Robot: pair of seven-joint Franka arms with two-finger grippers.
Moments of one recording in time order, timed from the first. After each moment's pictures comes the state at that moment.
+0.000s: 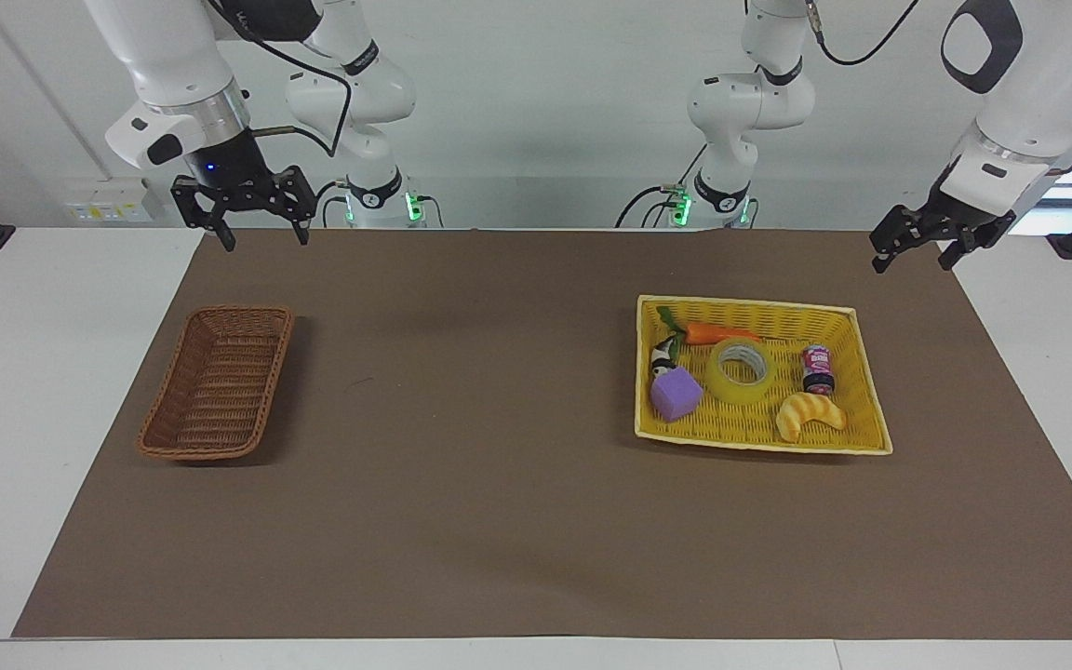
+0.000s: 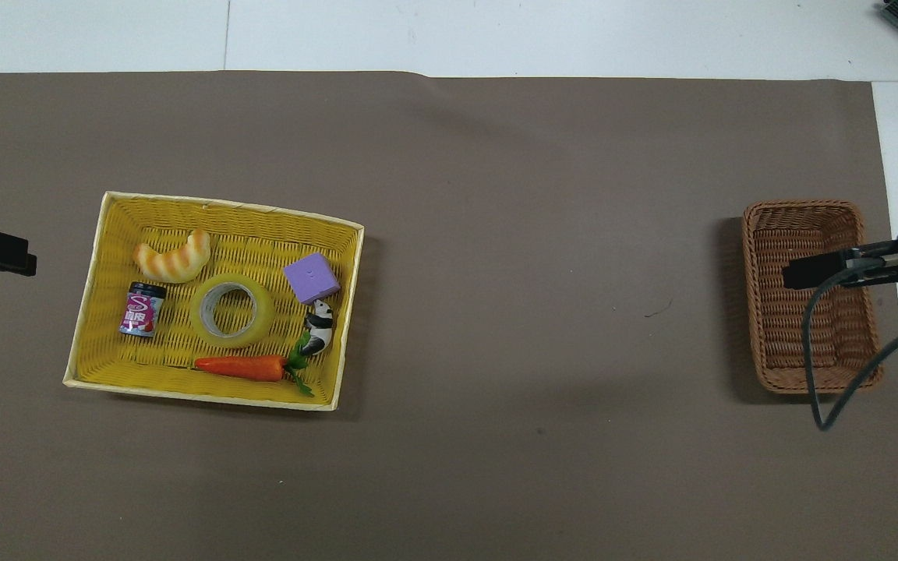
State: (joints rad) left arm -0.02 -0.03 0.04 -1.64 0.01 1.61 0.04; right arm 0.10 -0.09 -0.08 -1.68 0.02 1.61 -0.07
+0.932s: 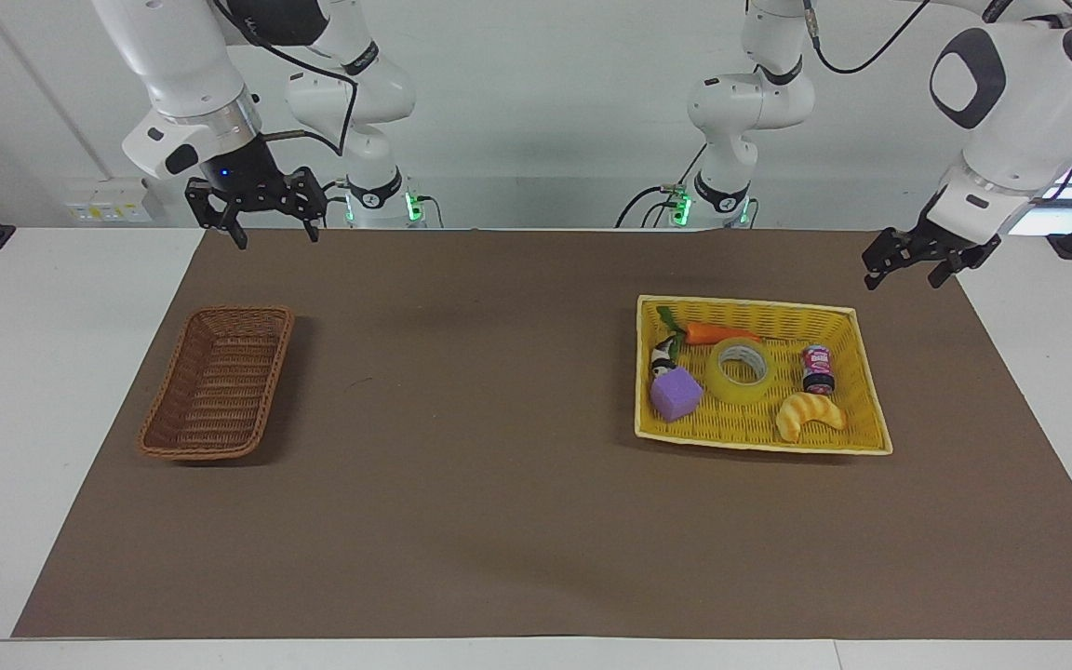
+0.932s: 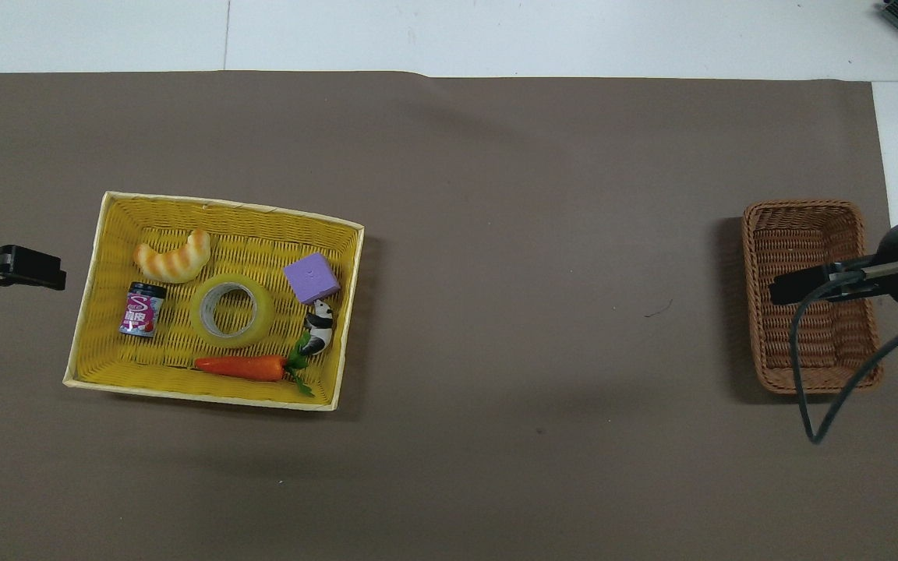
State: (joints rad) left arm -0.02 -0.04 0.02 -1.87 0.01 1.78 0.08; right arm 0.12 -0.09 -0.08 -1.70 0.05 1.64 -0.06
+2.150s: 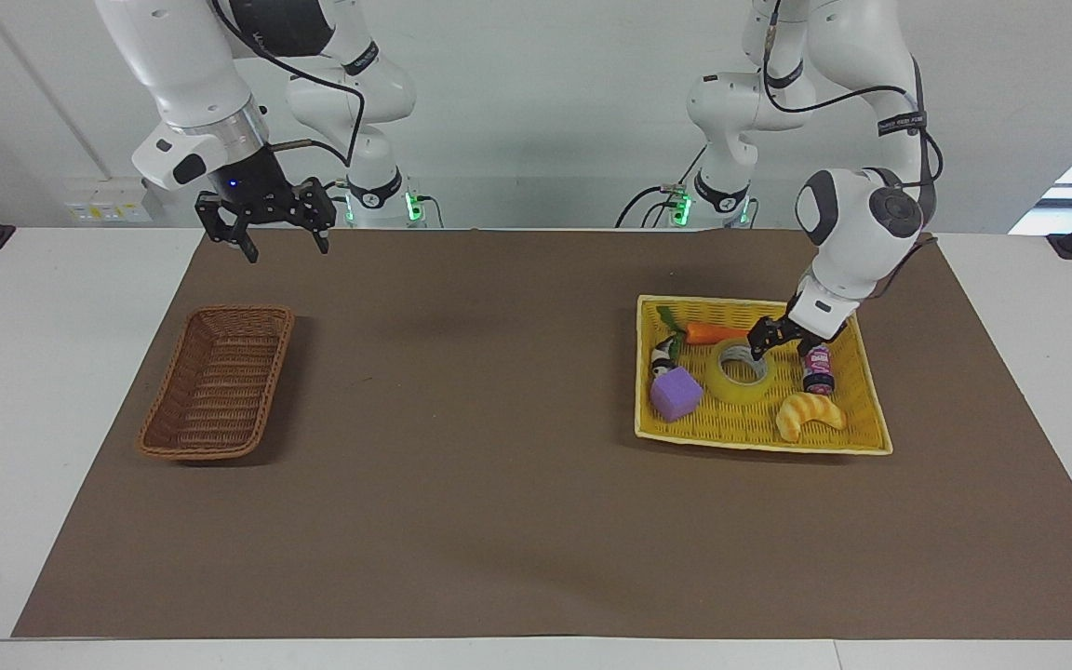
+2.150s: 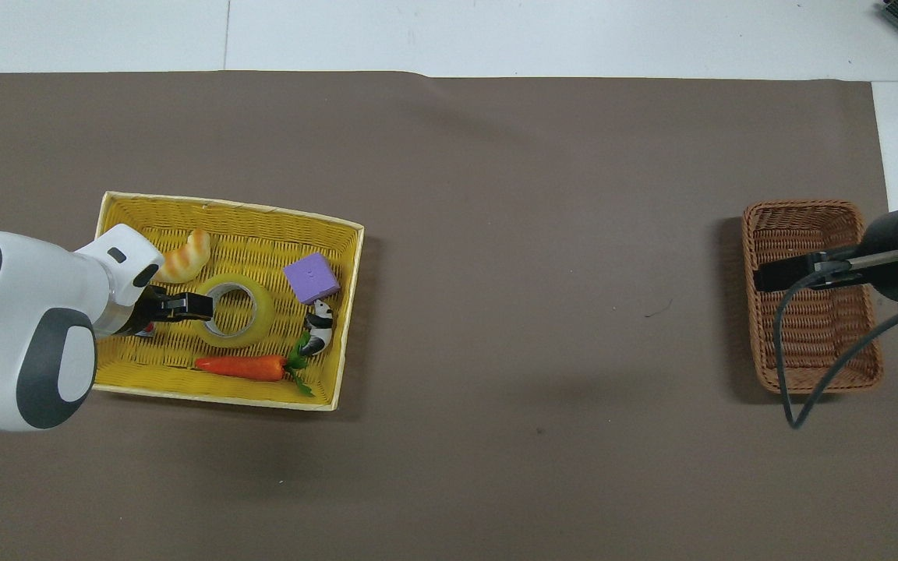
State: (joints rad) left arm -0.11 0.05 0.02 -2.25 -0.14 2.29 -0.10; right arm 0.12 -0.09 -0.08 -1.72 0.06 1.67 -0.06
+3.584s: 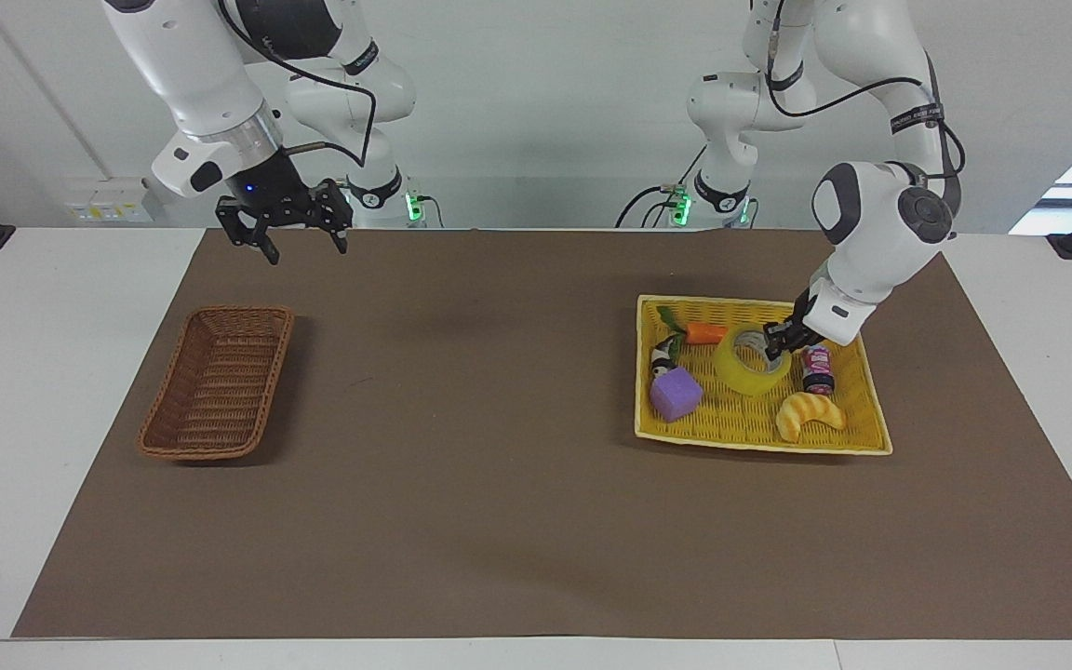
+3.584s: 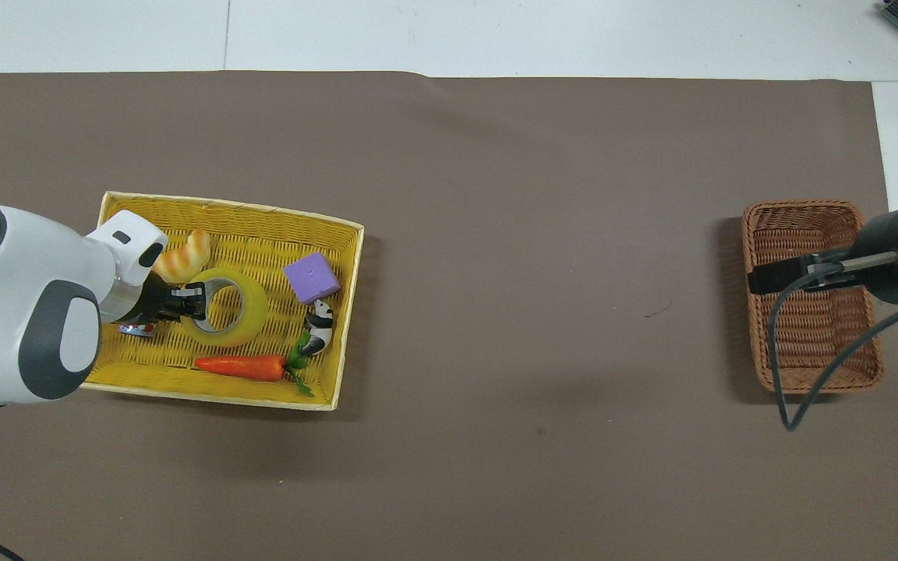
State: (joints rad) left arm -0.12 0.07 0.04 -2.01 -0.15 1.99 -0.16; right arm 0.17 -0.09 -0.07 -1.75 0.13 1.67 0.03
